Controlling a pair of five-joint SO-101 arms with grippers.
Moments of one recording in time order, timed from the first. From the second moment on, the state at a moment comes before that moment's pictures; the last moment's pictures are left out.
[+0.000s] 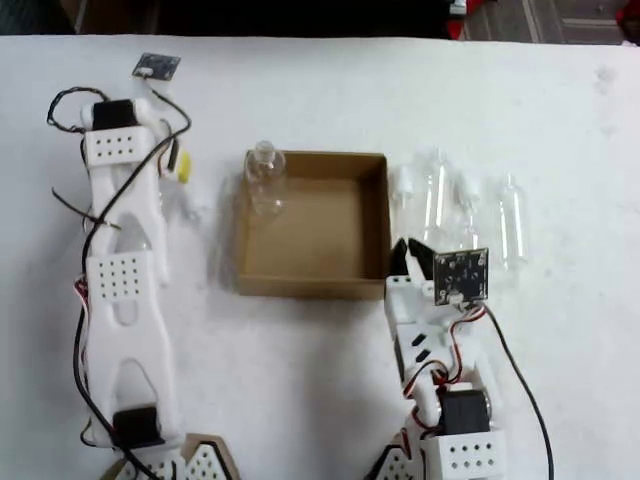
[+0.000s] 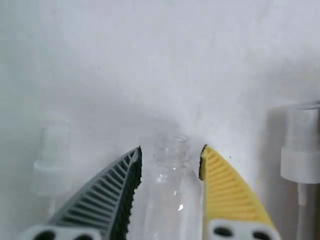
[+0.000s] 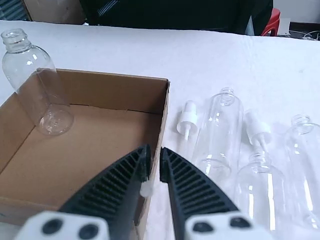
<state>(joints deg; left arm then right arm) -15.3 71.0 -82.8 97.3 -13.2 -8.2 -102.8 96.4 35.3 2.4</state>
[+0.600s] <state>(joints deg) -14.3 71.0 -82.2 97.1 -13.2 -8.2 -102.8 96.4 35.3 2.4</state>
